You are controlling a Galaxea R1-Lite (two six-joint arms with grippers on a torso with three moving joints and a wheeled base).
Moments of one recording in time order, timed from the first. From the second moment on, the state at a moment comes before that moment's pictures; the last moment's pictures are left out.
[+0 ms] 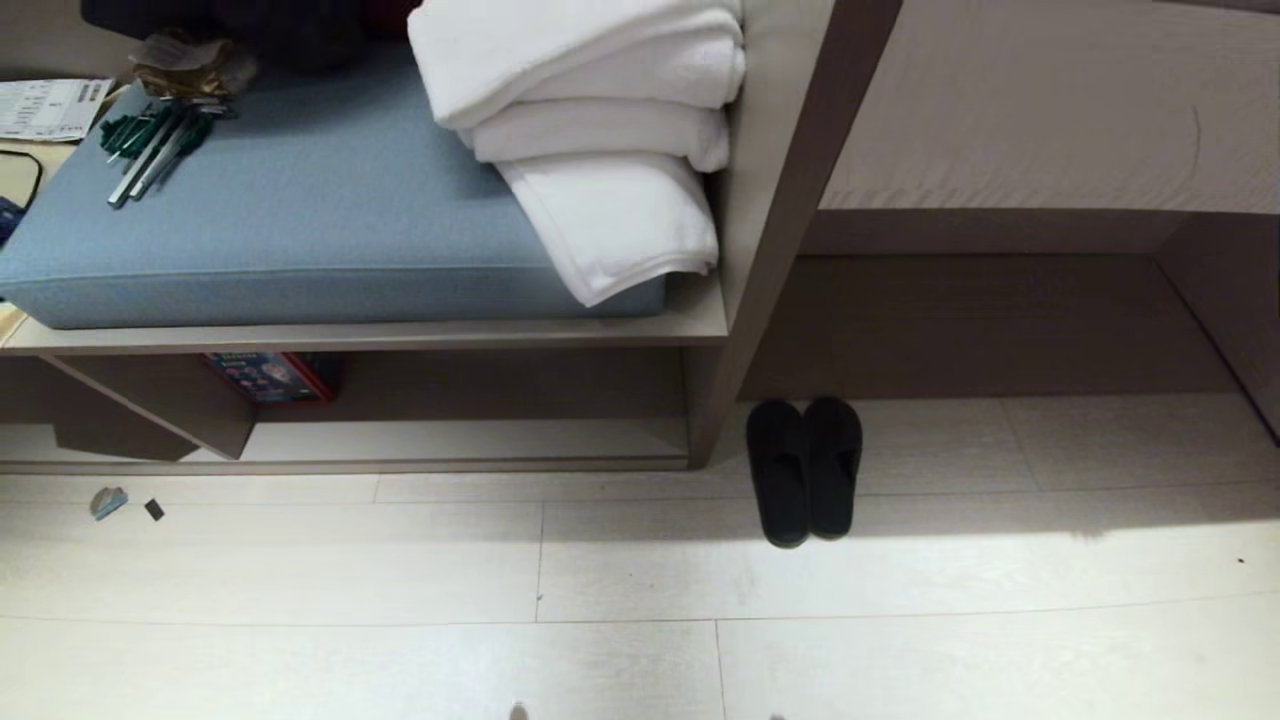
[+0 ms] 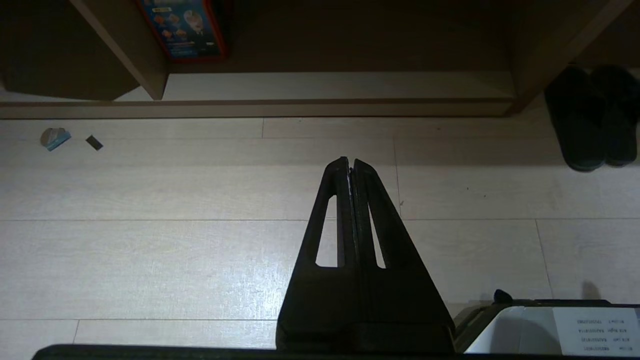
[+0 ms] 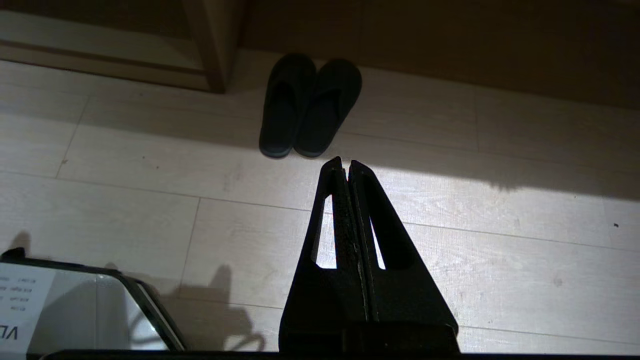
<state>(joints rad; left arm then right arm) 0.00 0.00 0.00 -0.02 0.00 -0.02 -0.01 0.00 0.00 0.00 0.02 -0.11</state>
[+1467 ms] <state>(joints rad) 0.00 0.00 0.00 -0.02 0.00 -0.02 -0.01 0.00 0.00 0.00 0.02 -0.11</state>
